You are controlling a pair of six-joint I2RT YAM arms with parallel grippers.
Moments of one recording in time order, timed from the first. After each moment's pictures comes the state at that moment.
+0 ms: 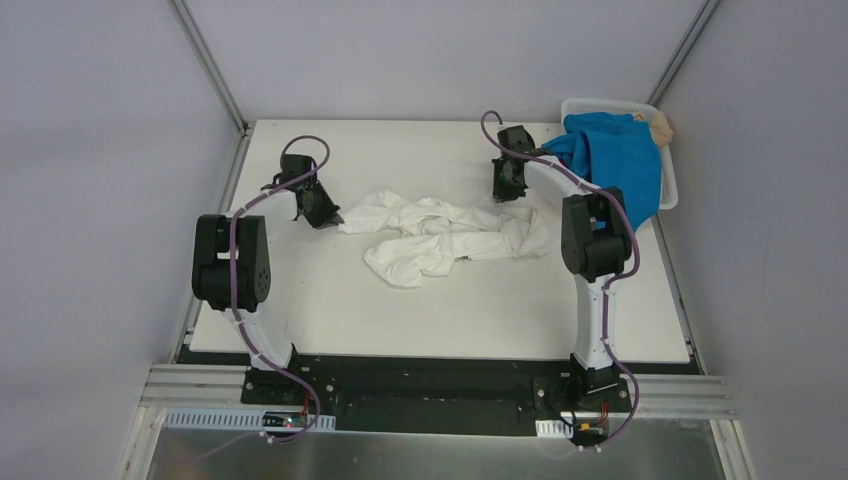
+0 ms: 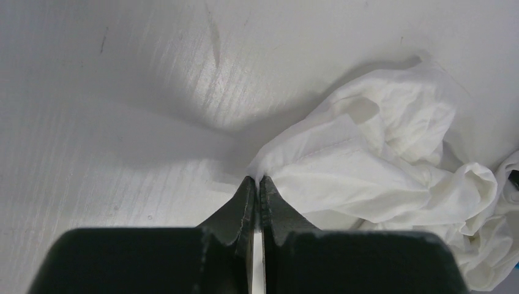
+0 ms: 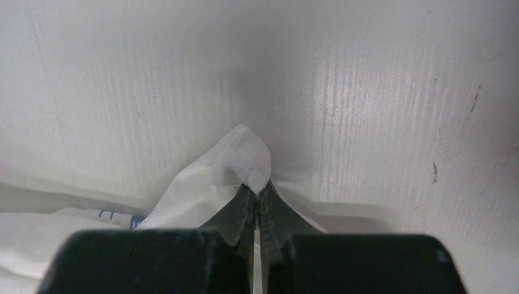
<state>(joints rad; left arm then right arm) -0.03 1.81 1.11 -0.31 0.17 -0.66 0.31 2.19 1.71 -0.58 0.07 0.28</state>
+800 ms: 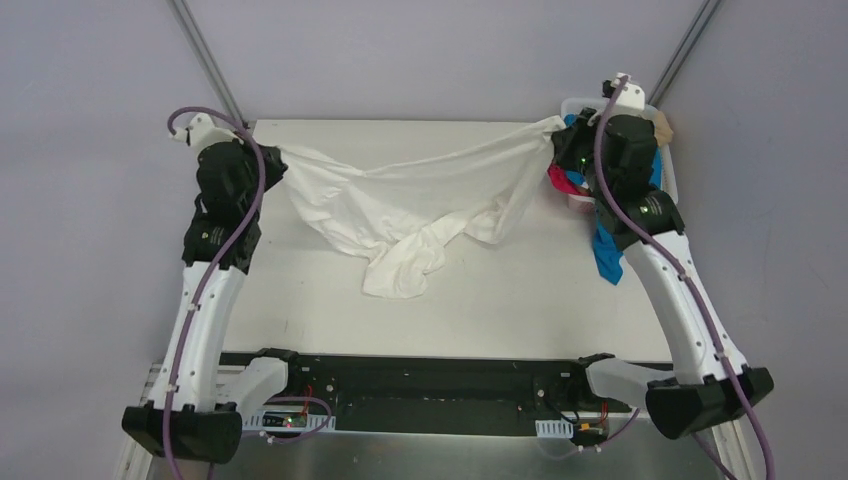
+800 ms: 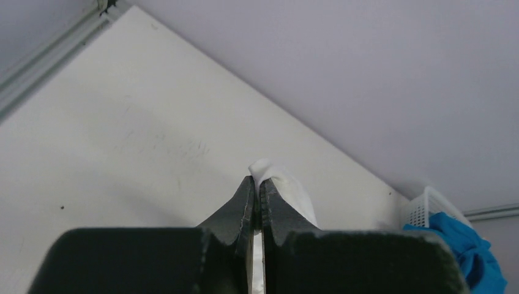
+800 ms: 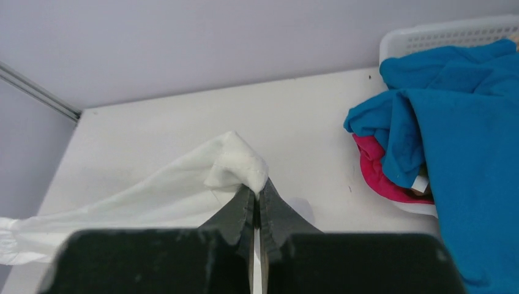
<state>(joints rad) -0.07 1.02 1.15 -0.35 -0.25 -0.63 0.31 1.22 1.39 -0.42 0.16 0.31</state>
